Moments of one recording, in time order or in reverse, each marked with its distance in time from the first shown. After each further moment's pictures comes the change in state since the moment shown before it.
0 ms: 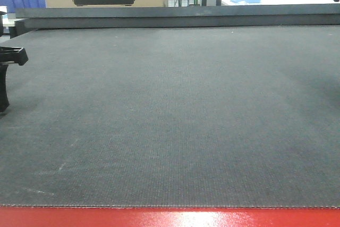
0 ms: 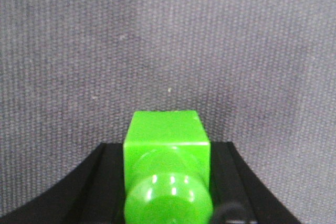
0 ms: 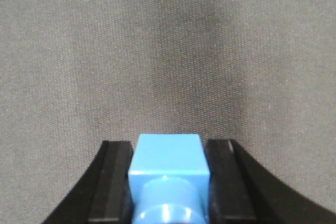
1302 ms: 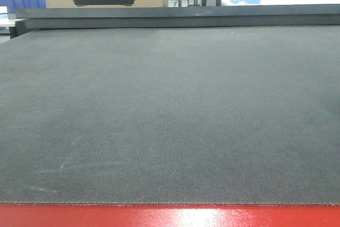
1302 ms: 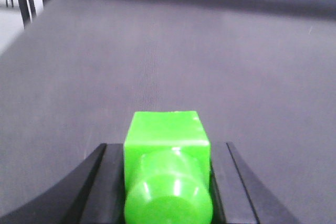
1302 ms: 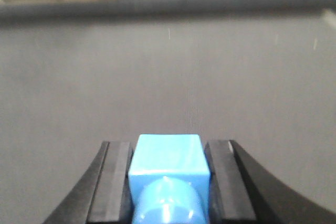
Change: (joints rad) left arm 0.000 -1.096 0.693 -0.116 -0.772 0.128; right arm 0.000 -0.866 0.594 0.033 -0.758 -0.135
